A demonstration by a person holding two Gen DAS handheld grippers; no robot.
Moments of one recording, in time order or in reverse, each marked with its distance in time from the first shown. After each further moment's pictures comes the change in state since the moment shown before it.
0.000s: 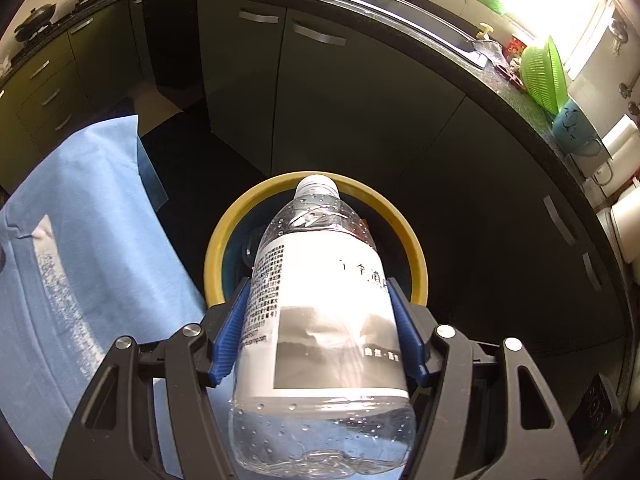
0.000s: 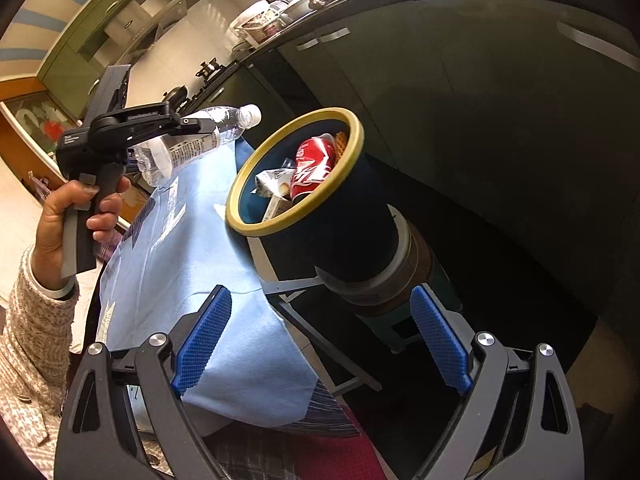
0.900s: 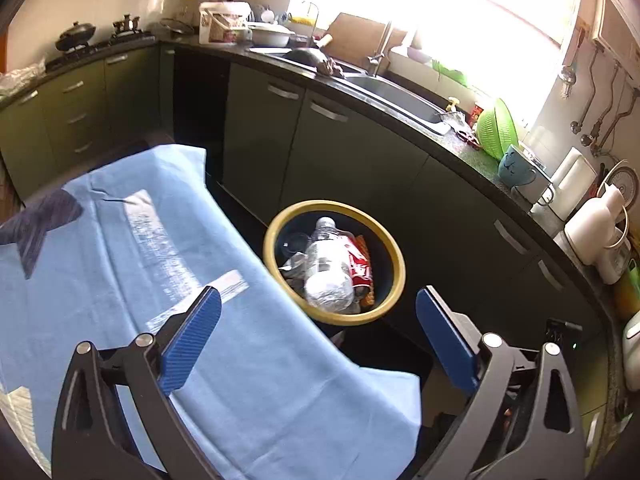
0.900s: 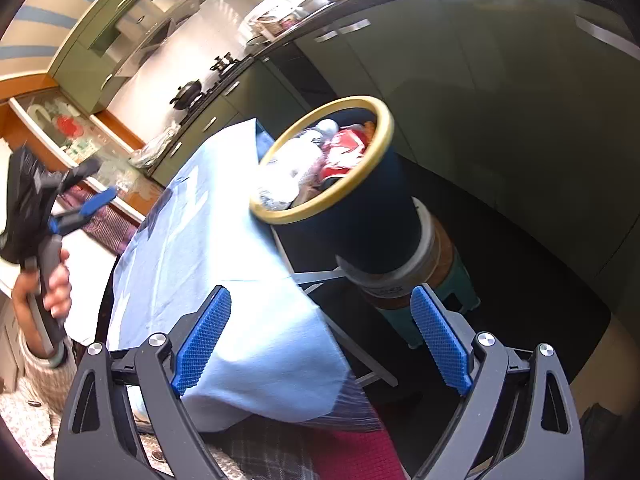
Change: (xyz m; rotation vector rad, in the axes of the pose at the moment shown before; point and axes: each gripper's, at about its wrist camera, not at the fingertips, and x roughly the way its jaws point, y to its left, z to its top) left arm -0.157 0.052 -0.124 -0.009 -0.313 -0.036; right arm 0.011 0.029 -0.010 -0.030 0.026 0.061
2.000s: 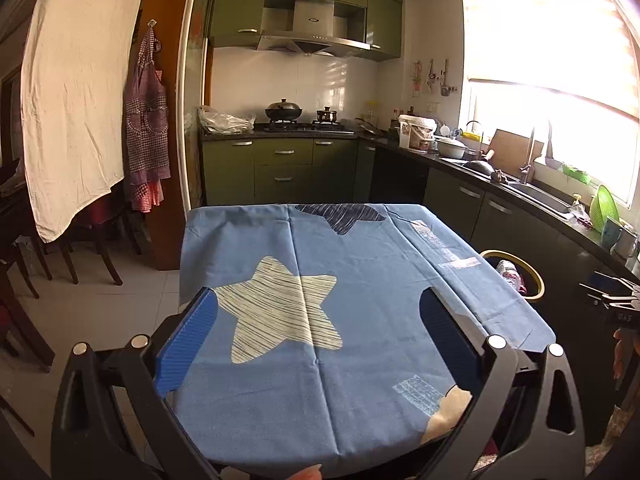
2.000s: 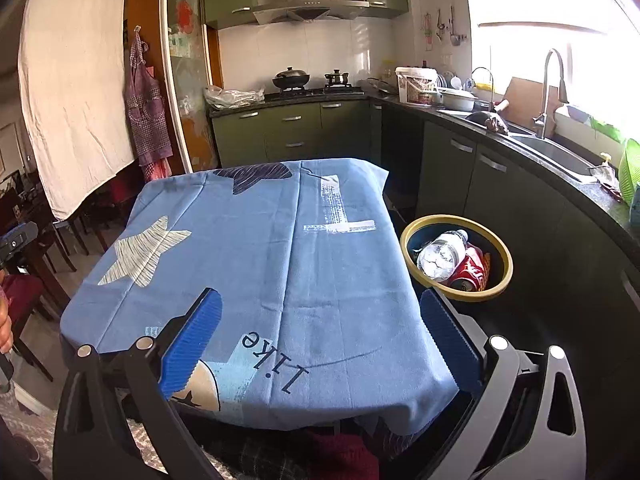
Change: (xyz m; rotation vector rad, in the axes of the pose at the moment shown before) left arm -0.313 0.116 -0.238 -0.208 -0.406 0.584; right arm -0.040 0.277 -0.094 -0.637 -0.166 -0.108
